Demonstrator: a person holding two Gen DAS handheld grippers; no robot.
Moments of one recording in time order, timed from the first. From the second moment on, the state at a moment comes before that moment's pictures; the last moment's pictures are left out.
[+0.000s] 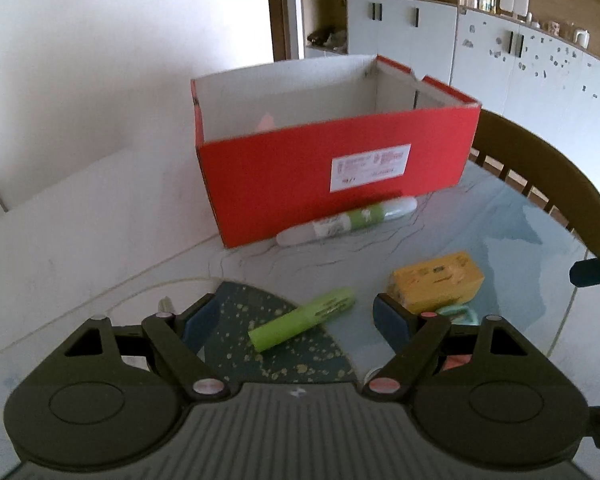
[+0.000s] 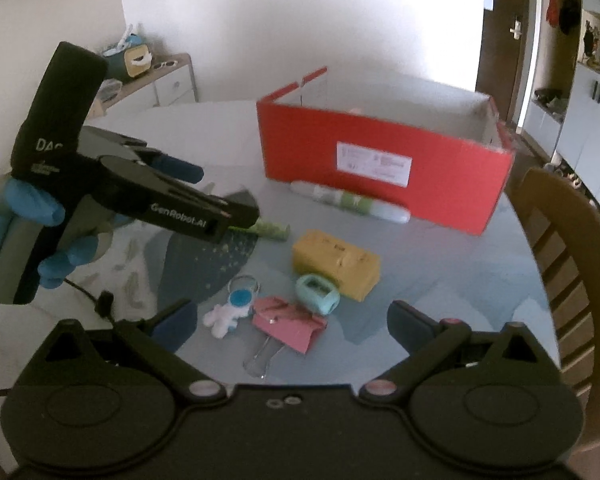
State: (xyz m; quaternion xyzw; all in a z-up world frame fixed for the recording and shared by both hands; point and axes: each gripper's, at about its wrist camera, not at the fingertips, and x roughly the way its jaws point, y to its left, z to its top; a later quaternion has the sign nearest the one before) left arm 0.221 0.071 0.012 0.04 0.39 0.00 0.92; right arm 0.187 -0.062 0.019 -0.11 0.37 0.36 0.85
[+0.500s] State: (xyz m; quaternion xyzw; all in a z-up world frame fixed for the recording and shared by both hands) left arm 0.233 0.088 -0.026 0.04 0.40 0.00 0.92; right arm 0.193 -0.047 -0.020 -0.12 0.39 0.35 0.84
